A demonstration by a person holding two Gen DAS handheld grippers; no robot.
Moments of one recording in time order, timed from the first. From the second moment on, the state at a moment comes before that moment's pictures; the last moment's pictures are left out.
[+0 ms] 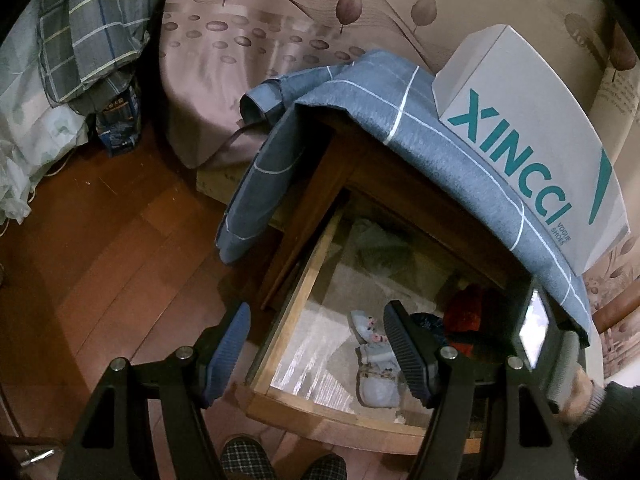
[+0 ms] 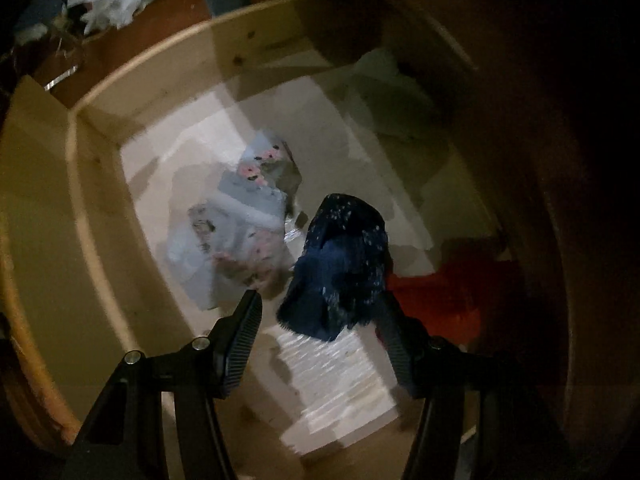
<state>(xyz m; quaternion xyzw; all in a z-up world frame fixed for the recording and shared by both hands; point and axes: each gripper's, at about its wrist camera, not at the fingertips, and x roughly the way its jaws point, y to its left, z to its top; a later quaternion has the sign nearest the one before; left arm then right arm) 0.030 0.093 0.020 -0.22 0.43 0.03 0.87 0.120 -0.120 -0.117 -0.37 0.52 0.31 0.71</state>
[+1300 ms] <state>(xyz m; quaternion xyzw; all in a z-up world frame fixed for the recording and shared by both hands) 0.041 0.059 0.011 -0.16 0.48 -0.01 0.86 0.117 -0.178 -0.102 -0.24 0.59 0.29 0.72</state>
